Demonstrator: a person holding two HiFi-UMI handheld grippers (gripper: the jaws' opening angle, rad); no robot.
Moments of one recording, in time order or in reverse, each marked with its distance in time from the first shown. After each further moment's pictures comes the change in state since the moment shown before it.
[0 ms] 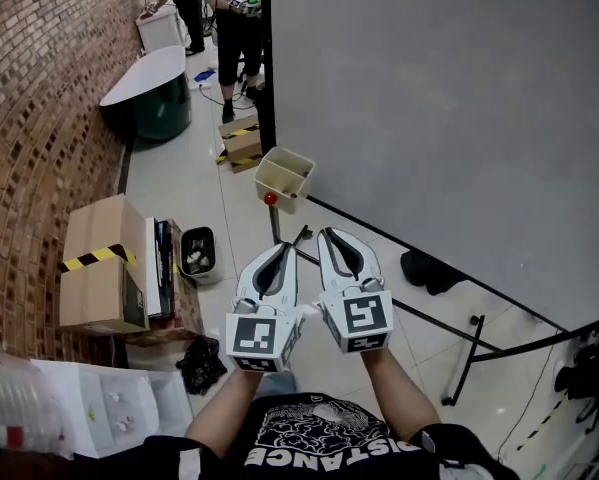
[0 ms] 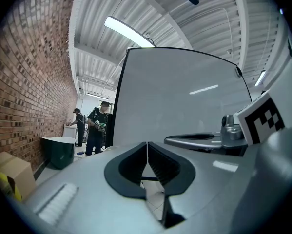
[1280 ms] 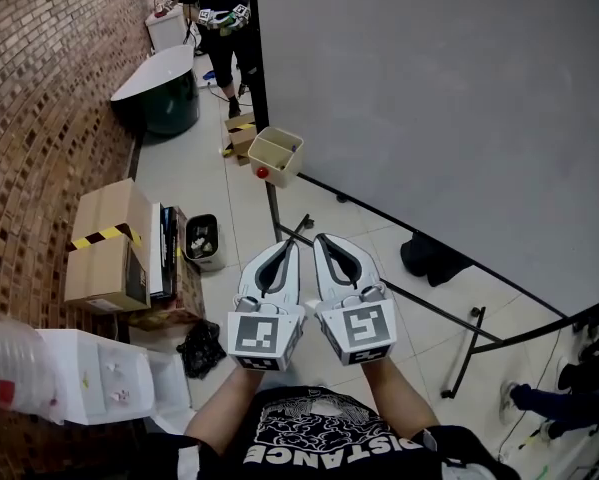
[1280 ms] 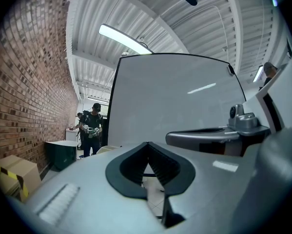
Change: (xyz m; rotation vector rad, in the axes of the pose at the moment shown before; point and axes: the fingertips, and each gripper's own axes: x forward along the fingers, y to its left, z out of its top) left arm -0.058 -0.075 0.006 0.040 -0.013 0.022; right arm -0.106 0.024 0.020 0.024 -0.047 0.071
